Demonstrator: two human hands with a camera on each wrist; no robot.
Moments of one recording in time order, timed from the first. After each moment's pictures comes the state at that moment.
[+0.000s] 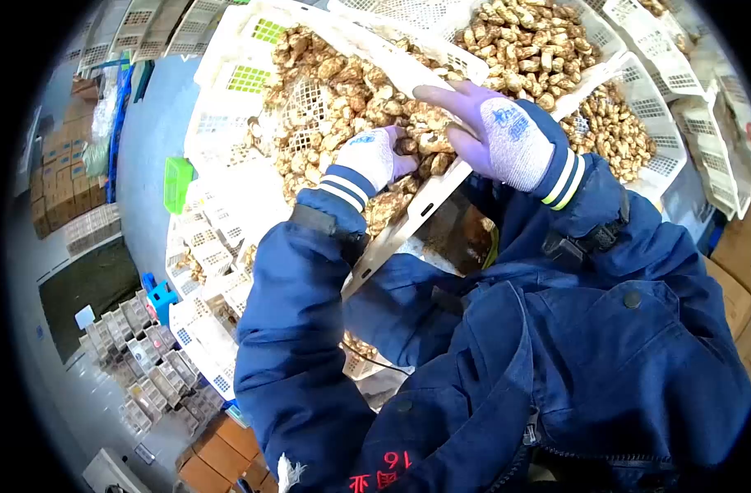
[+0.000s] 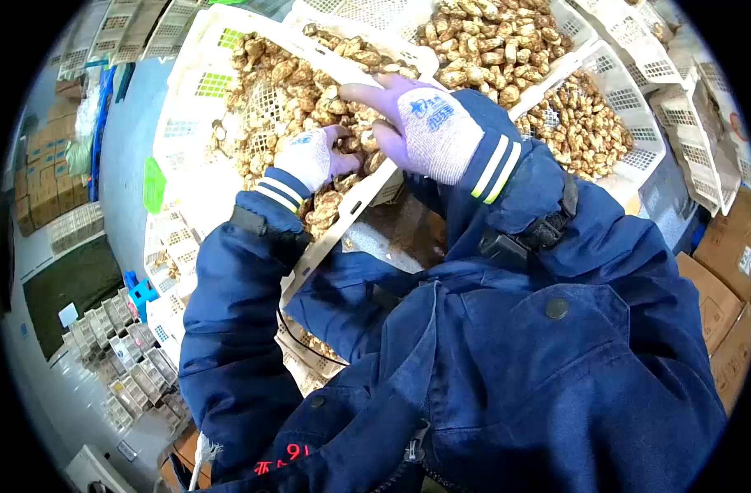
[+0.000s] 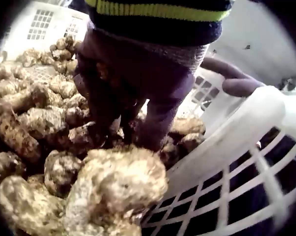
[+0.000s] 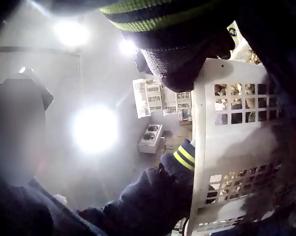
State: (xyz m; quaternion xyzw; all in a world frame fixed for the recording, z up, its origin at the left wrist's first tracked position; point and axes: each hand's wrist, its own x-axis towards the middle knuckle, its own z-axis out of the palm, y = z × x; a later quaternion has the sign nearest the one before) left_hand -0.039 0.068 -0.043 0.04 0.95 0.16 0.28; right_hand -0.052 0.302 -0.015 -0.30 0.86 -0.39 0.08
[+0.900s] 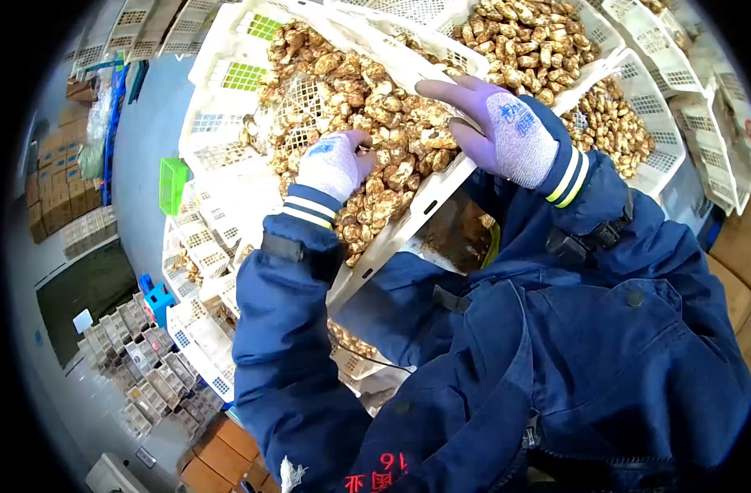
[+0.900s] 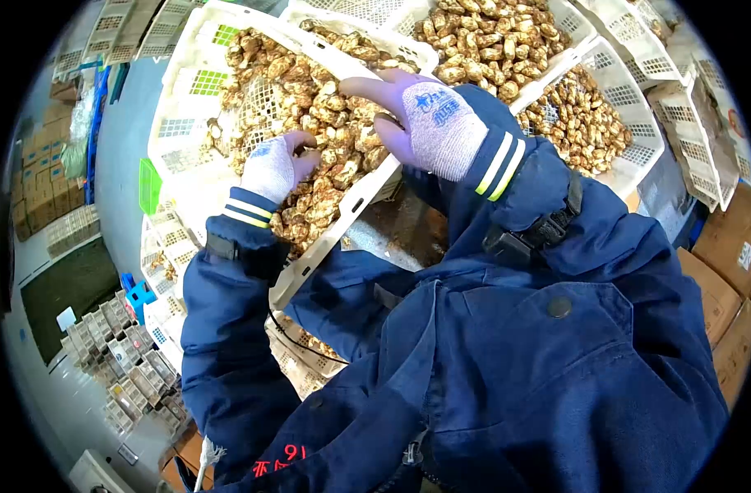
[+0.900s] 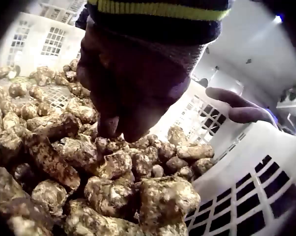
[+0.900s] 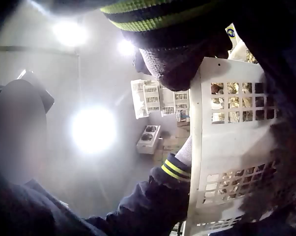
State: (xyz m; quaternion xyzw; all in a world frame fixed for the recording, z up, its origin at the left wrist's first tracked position) left_hand -0.024 0.023 -0.039 0.00 0.96 0.13 0.25; right_hand -0.051 0.302 -0.019 -0.32 0.85 -0.42 0.05
